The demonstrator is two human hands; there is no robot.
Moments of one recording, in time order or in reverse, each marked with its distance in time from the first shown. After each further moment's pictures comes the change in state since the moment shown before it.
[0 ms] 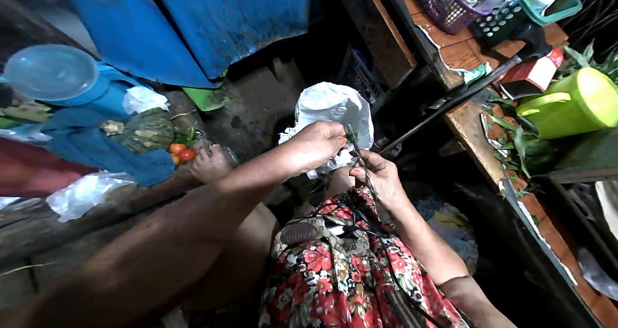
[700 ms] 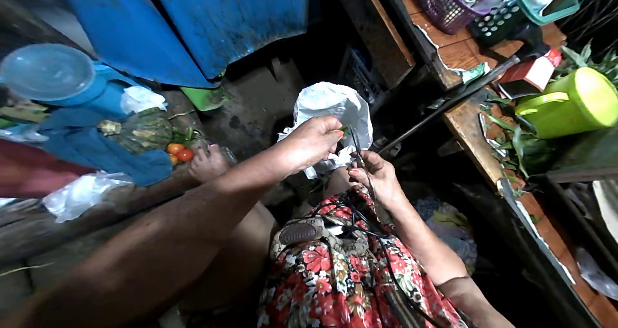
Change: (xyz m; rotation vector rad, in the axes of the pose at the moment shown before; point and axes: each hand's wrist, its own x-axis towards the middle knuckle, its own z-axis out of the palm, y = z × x) left_hand 0.007 -0.010 0.001 -0.119 0.066 0.019; right_hand 0.000 0.008 -0.003 0.016 -0.014 0.063
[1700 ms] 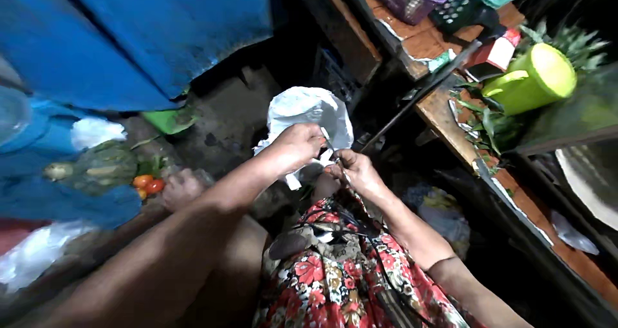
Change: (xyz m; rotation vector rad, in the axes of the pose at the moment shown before) left_hand 0.031 0.002 0.012 0.197 -0.061 -0.019; right_hand 0.016 0.004 -0.007 -0.182 0.000 0.088
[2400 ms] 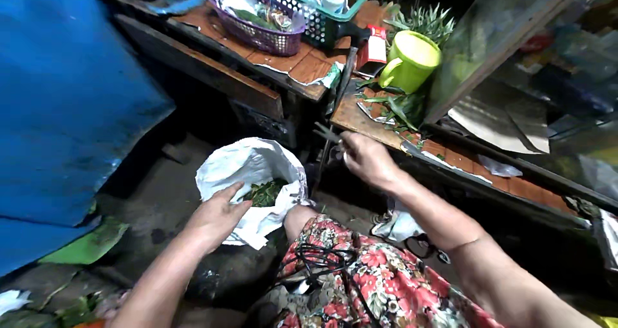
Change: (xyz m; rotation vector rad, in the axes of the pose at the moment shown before) left_hand 0.019 -0.017 -0.013 0.334 -0.005 -0.062; right_hand -0.046 -0.026 -0.135 -0.786 0.467 -0.120
